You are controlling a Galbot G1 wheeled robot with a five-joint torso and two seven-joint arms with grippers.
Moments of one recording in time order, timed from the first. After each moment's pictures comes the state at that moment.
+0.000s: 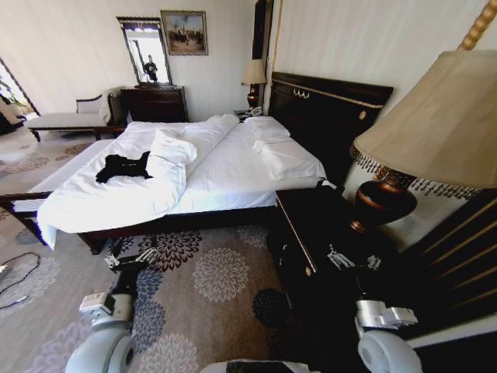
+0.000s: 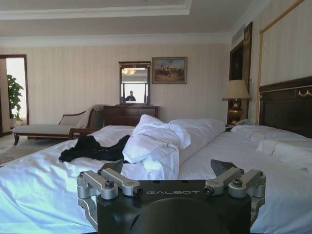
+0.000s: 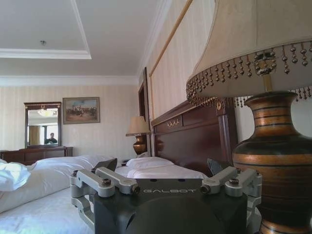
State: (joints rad) left arm 1.74 -1.42 -0.74 -2.40 -0.27 0.14 -0.16; right arm -1.77 1.27 0.75 2.19 0.42 0.28 0.07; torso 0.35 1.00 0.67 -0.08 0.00
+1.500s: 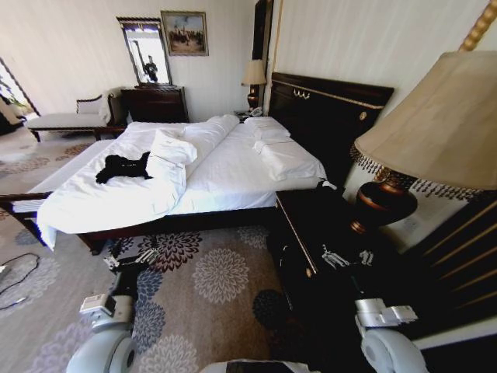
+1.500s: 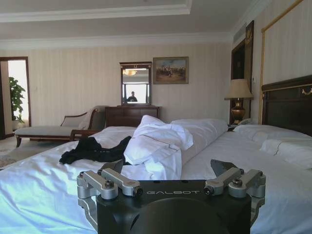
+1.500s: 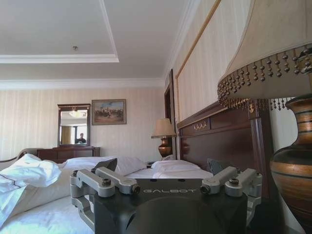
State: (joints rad) left arm 1.74 -1.42 -0.74 -2.40 -0.25 0.14 -0.16; right arm -1.75 1.25 0.76 2.17 0.45 0.29 -0.06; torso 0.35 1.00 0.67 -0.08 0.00
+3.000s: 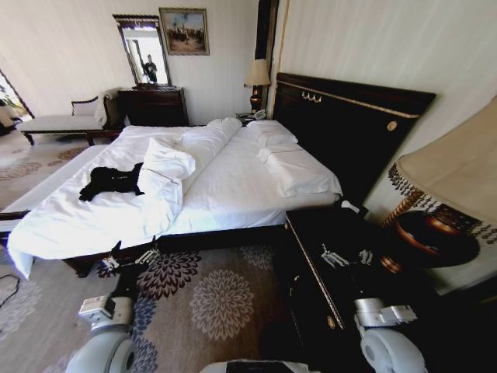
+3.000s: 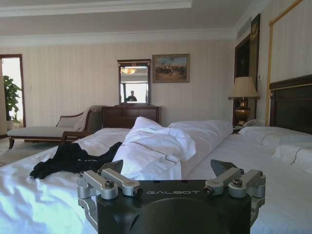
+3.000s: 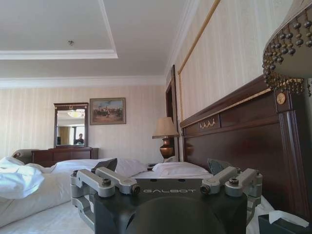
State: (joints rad) left arm 1.75 -1.43 -0.74 -2.41 -0.25 0.13 -0.16; right arm -1.75 1.25 0.76 2.17 0.45 0.29 -0.06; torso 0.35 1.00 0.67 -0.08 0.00
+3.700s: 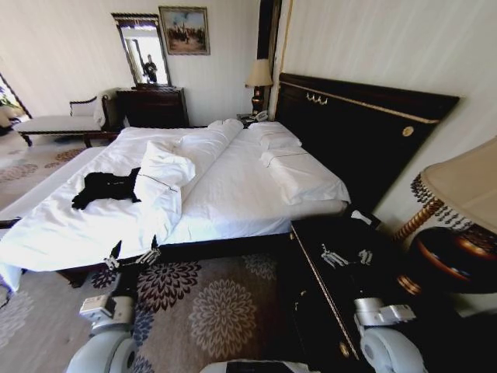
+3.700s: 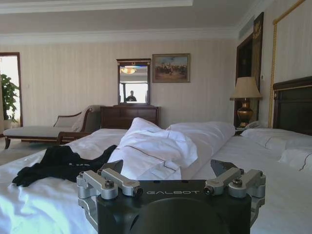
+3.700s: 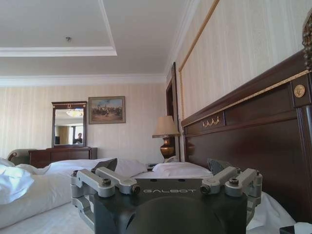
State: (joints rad) left arm 1.75 -1.44 -0.74 -2.40 -0.25 0.13 -0.16; right arm -1.75 1.25 0.76 2.17 0.45 0.29 -0.06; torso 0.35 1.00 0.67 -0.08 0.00
